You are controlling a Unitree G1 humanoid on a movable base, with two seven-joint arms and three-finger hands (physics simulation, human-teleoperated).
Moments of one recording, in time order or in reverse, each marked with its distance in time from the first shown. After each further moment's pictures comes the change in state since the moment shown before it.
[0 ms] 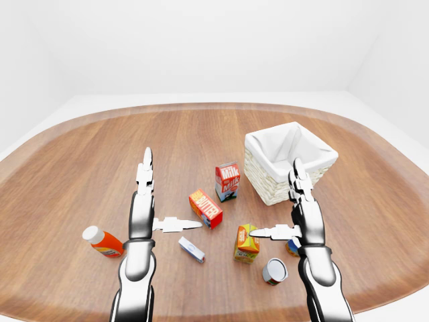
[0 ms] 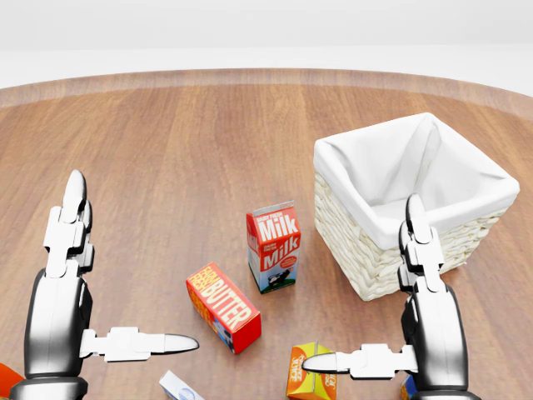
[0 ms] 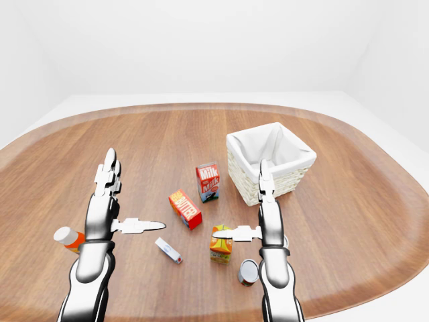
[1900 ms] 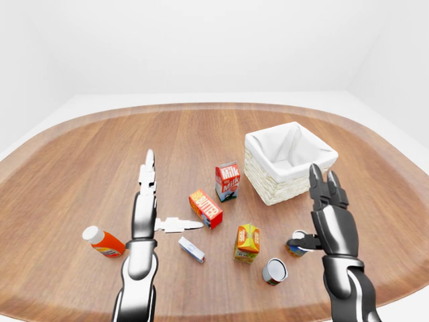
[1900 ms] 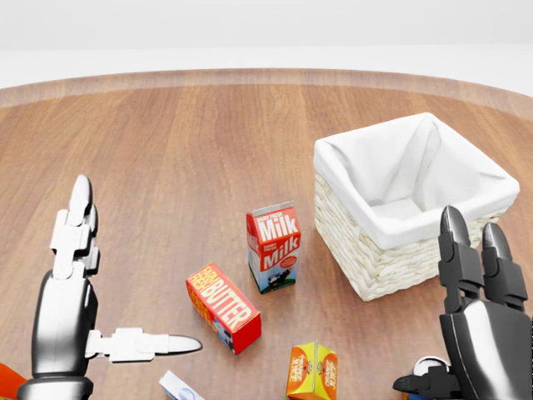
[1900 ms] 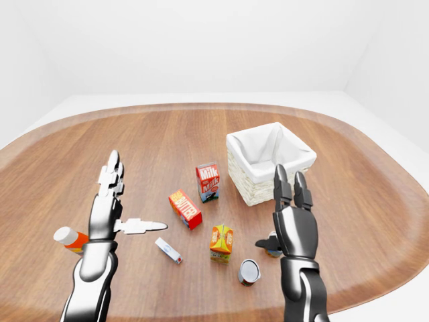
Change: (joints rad) left arm -0.004 -0.003 -0.008 0.030 -0.006 0.000 0.009; right arm 0.084 -0.039 -0.169 -0.095 -0.818 0.000 -0.035
